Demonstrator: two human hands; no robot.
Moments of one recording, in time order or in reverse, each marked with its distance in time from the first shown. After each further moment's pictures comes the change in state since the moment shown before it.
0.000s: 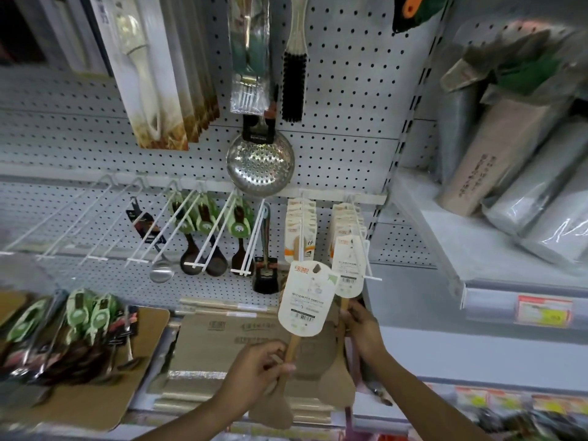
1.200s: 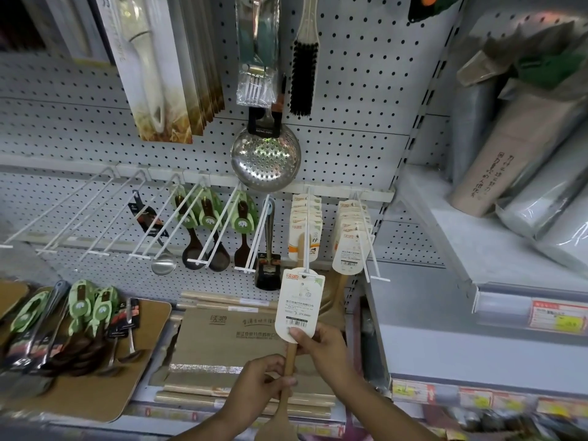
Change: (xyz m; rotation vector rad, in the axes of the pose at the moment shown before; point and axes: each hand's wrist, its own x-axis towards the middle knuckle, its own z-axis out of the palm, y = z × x) left_hand -0.003 -0.052 0.018 -0.216 0.033 -0.199; right_hand -0.079 -0.073 0.064 0.238 -0.217 -0.046
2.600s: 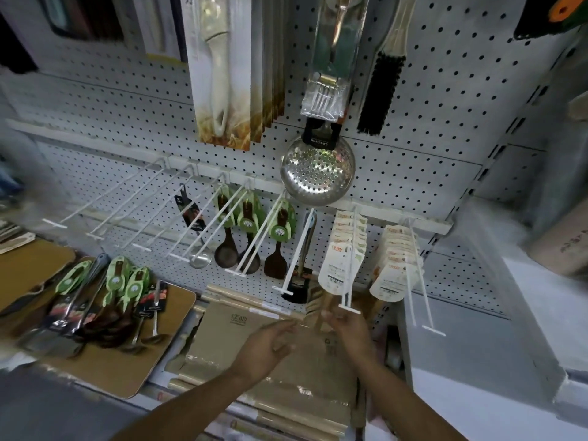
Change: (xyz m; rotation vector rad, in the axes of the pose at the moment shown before) left_hand 0.077 0.002 -0.062 0.458 0.139 0.197; right_hand 0.107 -0.003 -0.005 -0.182 0.118 0.063
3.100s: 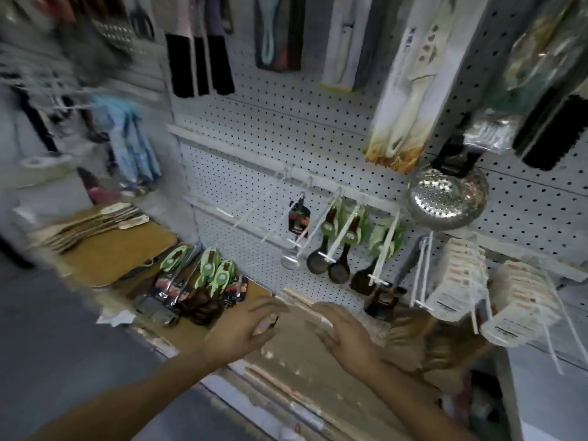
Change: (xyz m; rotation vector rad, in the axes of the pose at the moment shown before) left_hand -0.134 -0.071 -0.218 0.485 0.254 0.277; right_hand -0.066 -0.059 0.176 -0.751 -0.455 -0.774
